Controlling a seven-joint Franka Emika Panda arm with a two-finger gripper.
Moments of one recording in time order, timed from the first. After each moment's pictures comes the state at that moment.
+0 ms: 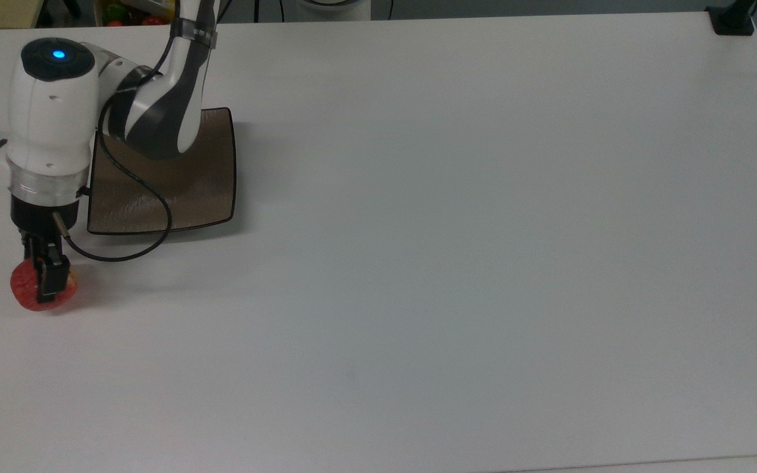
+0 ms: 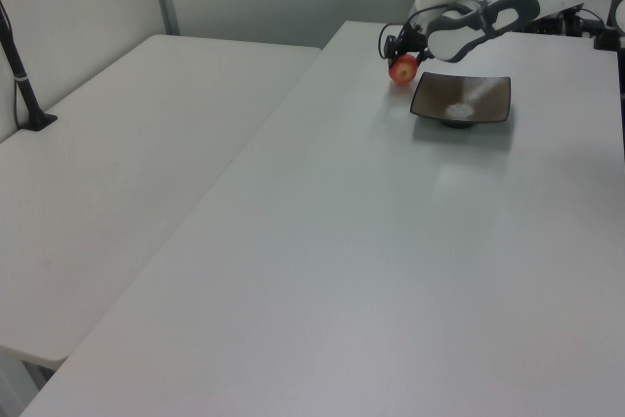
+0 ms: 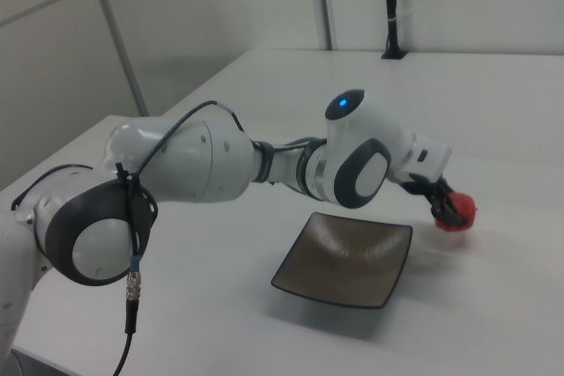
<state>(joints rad) -0.14 0.78 -0.26 -1.35 -0.07 2.69 0.74</state>
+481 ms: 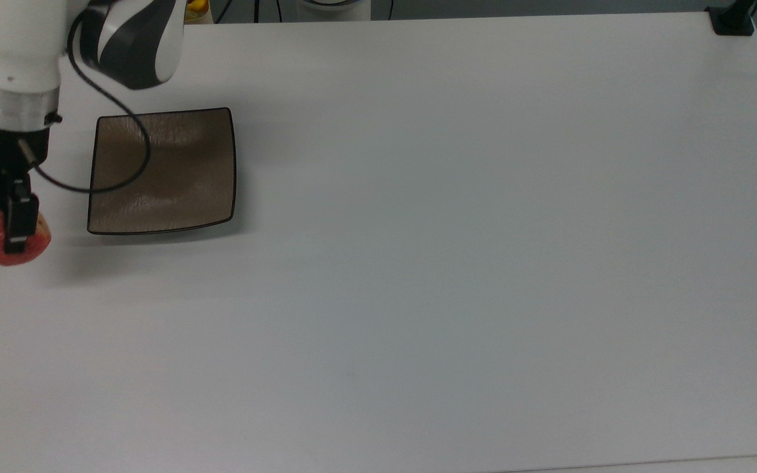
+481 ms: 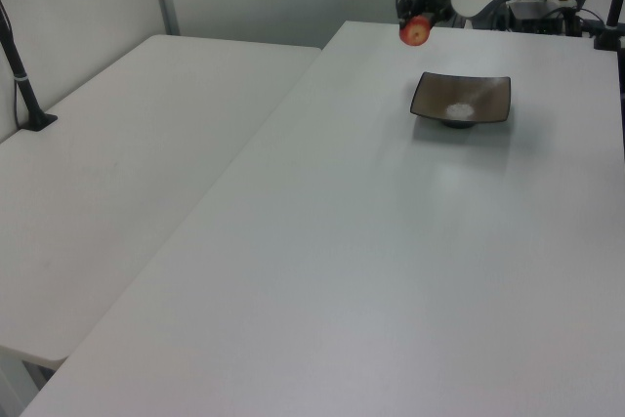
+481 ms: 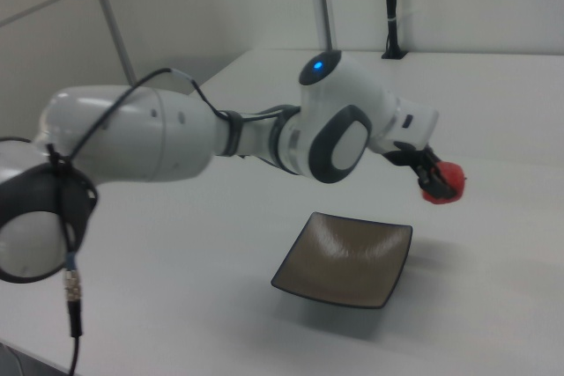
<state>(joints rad) -0.23 0.51 -0.14 -1.55 -0.14 2.68 0.69</state>
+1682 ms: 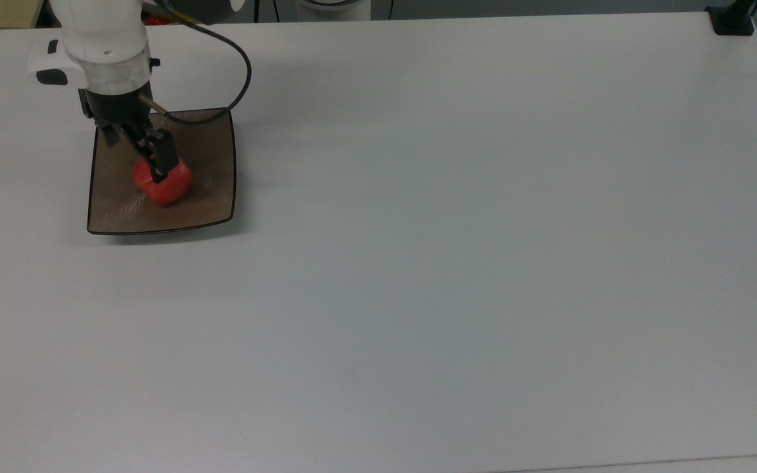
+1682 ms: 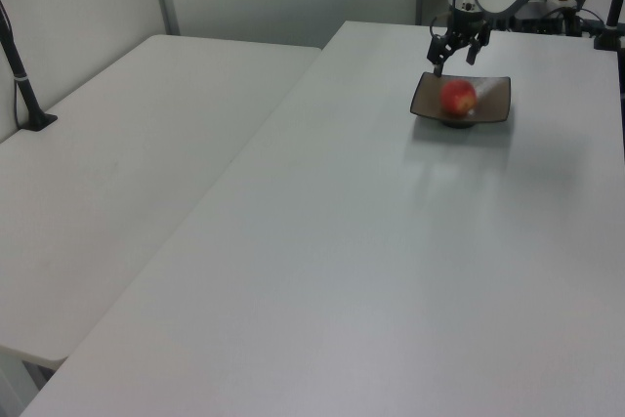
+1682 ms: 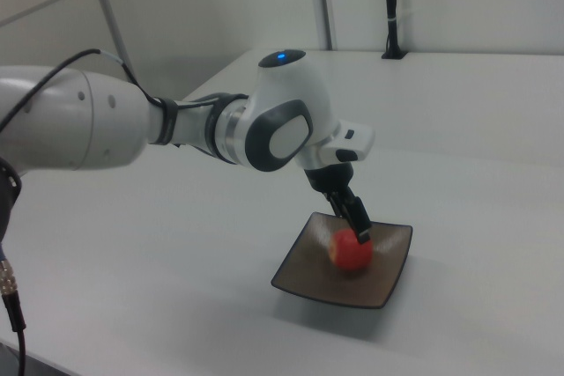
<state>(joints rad) -0.23 0.26 -0.02 -1.83 -0.14 2.28 0.39</state>
